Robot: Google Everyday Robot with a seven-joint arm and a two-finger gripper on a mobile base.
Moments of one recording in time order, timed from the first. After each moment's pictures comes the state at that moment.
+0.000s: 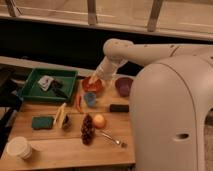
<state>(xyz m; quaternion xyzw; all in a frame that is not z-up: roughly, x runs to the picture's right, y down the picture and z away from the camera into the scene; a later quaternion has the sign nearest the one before) -0.048 -0.029 0.771 -0.33 0.10 0.77 0.54</state>
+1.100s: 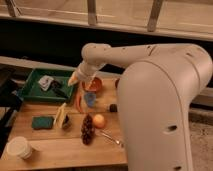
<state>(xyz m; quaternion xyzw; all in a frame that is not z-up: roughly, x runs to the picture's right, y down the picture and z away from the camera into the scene) -0.148 -0.034 0.784 -0.34 0.02 0.72 0.60</state>
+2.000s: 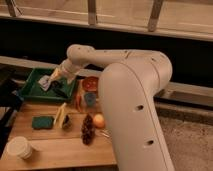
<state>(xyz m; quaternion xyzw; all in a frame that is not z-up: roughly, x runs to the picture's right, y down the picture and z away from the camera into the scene) -0.238 -0.065 0.818 -0.37 -0.08 0.67 0.64</state>
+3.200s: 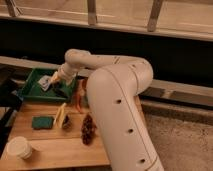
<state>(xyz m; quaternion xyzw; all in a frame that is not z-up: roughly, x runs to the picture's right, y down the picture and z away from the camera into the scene) -0.266 -0.054 0.878 -0.38 -0.08 0.65 0.65</state>
